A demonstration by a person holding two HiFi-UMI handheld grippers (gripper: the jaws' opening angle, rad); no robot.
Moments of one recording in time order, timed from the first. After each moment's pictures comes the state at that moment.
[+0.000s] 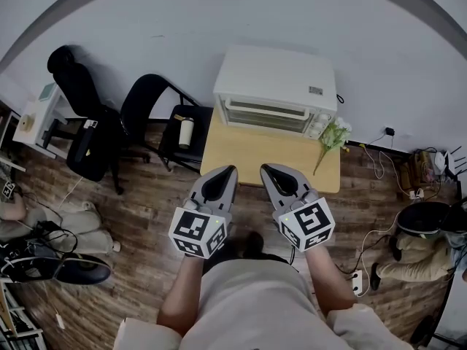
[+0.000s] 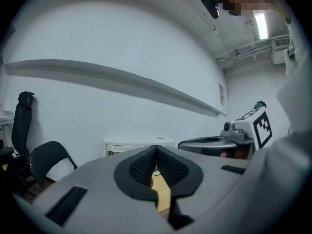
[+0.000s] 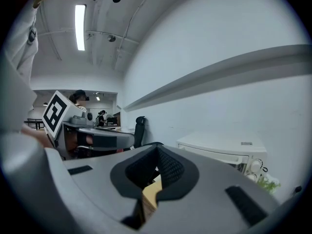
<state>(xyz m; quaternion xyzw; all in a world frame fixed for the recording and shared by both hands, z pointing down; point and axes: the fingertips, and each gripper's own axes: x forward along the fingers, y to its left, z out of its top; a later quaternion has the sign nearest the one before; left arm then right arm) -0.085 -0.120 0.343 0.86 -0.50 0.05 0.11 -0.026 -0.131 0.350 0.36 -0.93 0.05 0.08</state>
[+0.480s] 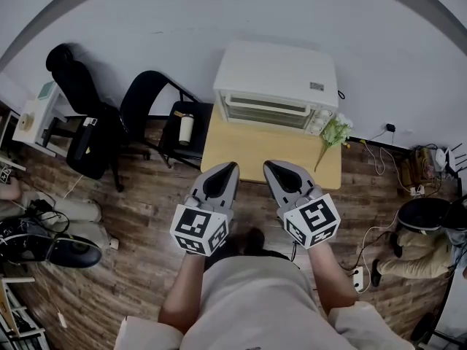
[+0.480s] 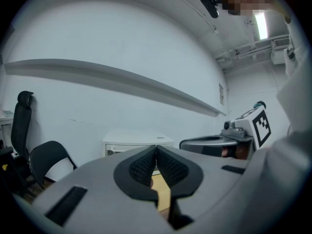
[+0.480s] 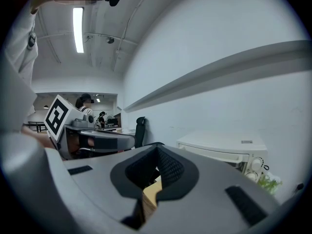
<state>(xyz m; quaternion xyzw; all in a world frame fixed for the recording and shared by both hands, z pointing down) -0.086 -0.124 0.346 0.86 -0.49 0.05 0.11 -0.024 -0.133 0.351 0.35 -0.93 0.06 0.07</state>
